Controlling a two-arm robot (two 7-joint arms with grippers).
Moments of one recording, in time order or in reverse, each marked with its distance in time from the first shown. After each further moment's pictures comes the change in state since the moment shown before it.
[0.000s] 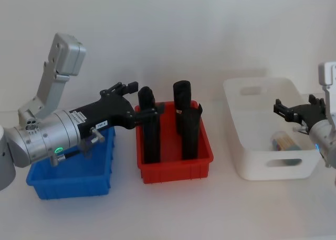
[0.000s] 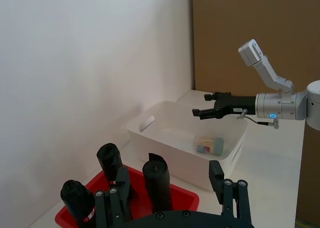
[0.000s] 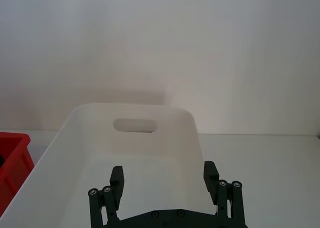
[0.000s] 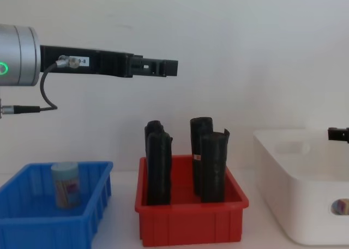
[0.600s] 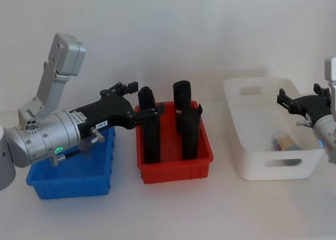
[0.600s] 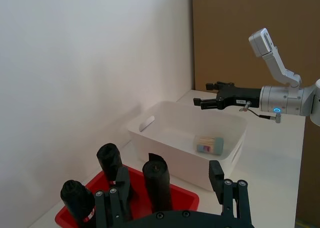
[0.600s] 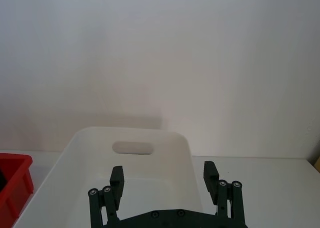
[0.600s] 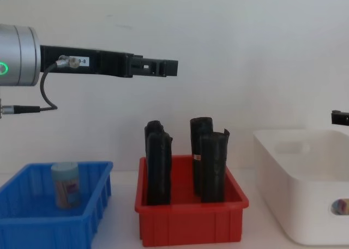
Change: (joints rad) left arm 0.000 0.000 0.000 0.000 0.000 0.000 0.000; right arm -0.030 0.010 0.009 -0.063 -0.023 -0.066 -0.017
